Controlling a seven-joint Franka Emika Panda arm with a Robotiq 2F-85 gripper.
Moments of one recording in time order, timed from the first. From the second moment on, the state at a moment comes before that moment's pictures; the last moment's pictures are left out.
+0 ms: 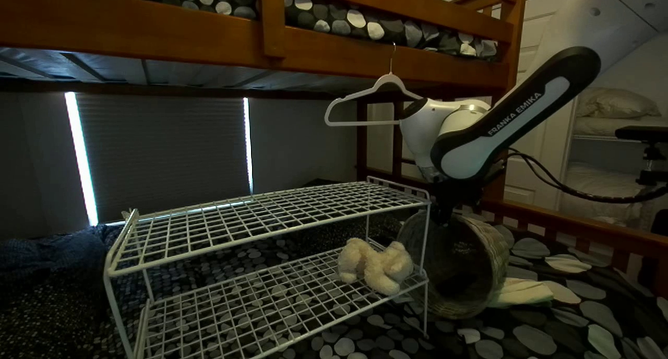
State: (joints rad) arm -0.05 -0.09 0.08 -2.33 -0.70 2.08 0.74
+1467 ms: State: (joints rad) arm -0.26 -0.37 -0.22 -2.51 -0.42 2.08 0.54
